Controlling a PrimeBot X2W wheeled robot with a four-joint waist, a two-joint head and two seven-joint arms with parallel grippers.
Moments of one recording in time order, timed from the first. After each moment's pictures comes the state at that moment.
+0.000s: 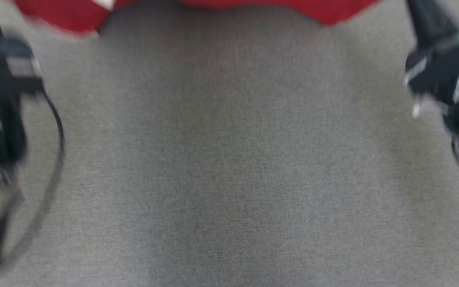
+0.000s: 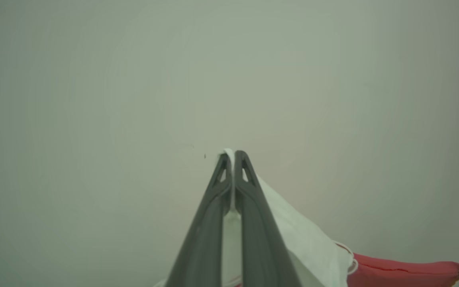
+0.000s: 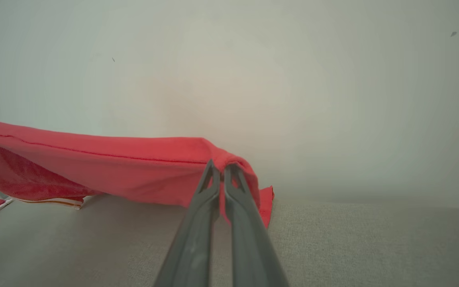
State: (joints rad) left arm -0.93 0.50 -0.29 0.12 -0.81 0.02 -0.26; right arm -1.05 -0.63 0.62 0.45 0.94 0.13 -0.12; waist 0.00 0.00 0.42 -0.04
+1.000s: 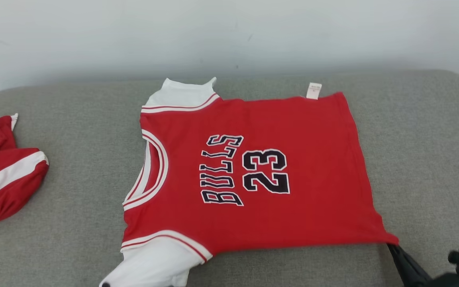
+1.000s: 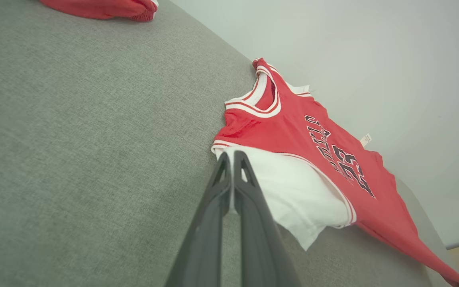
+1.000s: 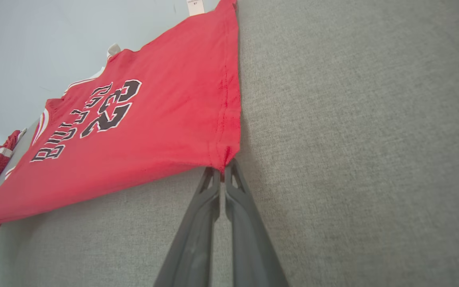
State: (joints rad) left arm 0.26 0.08 -0.11 0.01 -0.72 0.00 -0.26; right arm 0.01 -0.52 0.28 0.30 0.95 0.13 -0.10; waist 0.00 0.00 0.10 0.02
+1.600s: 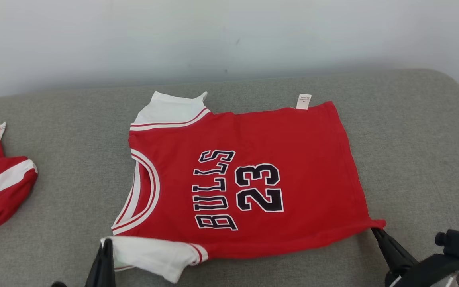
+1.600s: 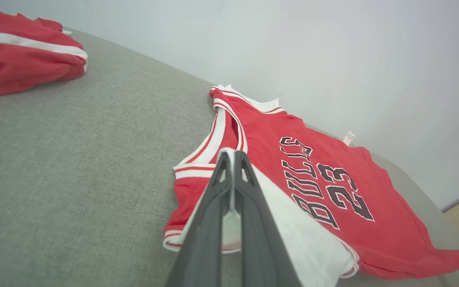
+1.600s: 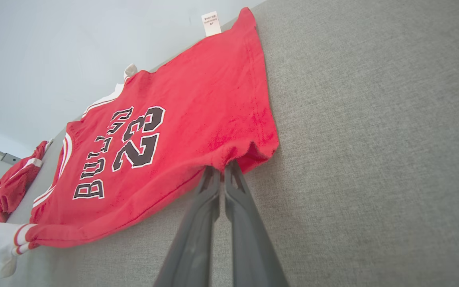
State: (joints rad) left arm 0.09 0.14 -0.12 0.08 -0.59 -0.07 -0.25; right arm 0.02 -0.43 0.18 0.17 0.90 0.13 0.06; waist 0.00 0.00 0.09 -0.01
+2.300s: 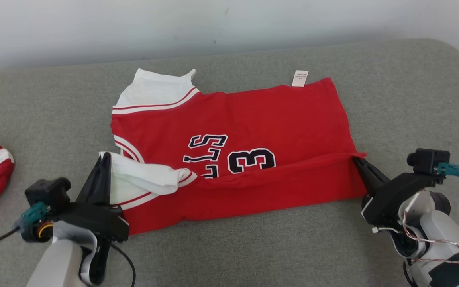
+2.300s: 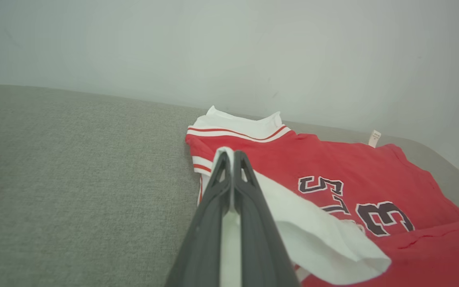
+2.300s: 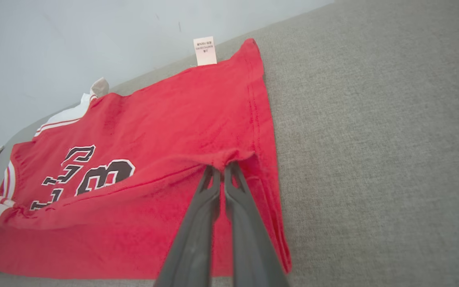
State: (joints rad) left arm -0.42 0.23 -0.19 0.47 -0.55 -0.12 -0.19; right arm -0.45 -0.39 0.29 0.50 0.79 0.13 0.11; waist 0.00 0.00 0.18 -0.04
